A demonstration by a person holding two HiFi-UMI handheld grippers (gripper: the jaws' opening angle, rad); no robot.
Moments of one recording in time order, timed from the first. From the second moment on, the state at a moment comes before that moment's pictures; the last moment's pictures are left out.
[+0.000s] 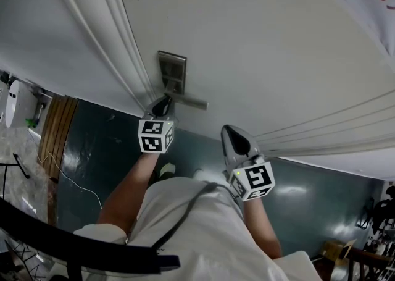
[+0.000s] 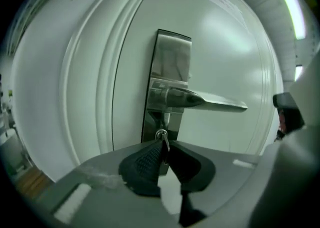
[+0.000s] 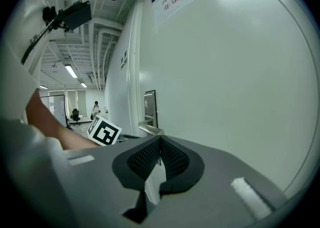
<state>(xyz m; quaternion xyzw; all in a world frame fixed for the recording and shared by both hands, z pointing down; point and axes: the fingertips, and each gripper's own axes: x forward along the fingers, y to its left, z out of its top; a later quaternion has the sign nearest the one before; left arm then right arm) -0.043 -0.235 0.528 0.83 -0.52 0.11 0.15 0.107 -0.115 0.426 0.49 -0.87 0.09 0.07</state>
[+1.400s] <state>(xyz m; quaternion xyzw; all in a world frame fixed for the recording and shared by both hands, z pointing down) -0.047 -0.239 0.535 0.71 -0.32 -0.25 0.58 0.105 -0.115 0.427 0.52 -0.85 0.09 0.07</state>
